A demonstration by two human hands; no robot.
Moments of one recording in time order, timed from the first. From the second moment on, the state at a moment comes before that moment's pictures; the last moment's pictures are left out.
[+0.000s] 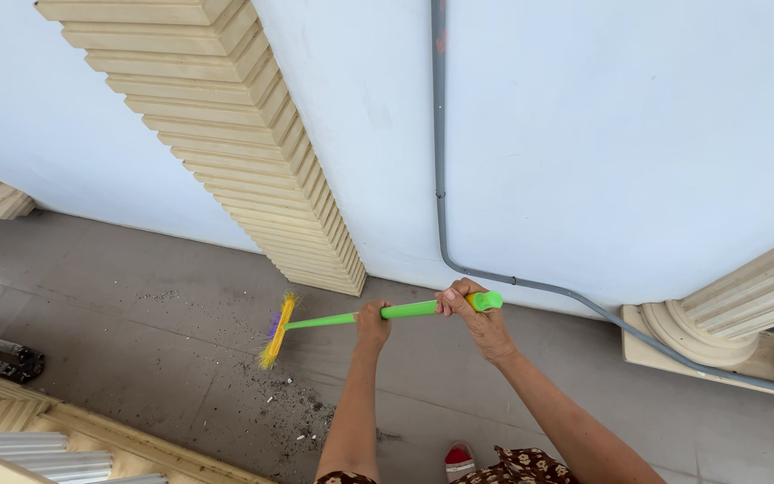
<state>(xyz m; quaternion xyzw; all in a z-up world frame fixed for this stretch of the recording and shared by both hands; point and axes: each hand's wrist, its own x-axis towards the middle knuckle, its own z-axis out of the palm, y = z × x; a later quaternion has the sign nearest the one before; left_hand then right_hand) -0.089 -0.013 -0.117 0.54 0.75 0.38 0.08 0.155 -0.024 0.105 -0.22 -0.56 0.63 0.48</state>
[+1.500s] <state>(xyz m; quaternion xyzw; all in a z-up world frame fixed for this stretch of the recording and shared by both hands) -0.112 -0.013 -0.068 0.57 0.75 0.31 0.14 0.147 -0.003 0.130 -0.19 -0.64 0.62 0.41</state>
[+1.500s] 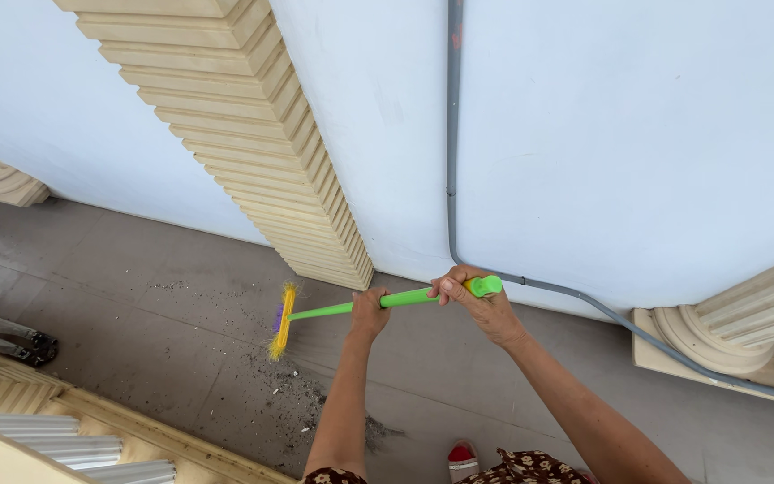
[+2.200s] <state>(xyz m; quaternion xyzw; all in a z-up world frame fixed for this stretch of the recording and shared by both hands) -0.049 -0.020 0.065 0.61 0.57 0.39 0.39 0.086 0.003 0.274 -0.14 -0.65 0.60 0.44</state>
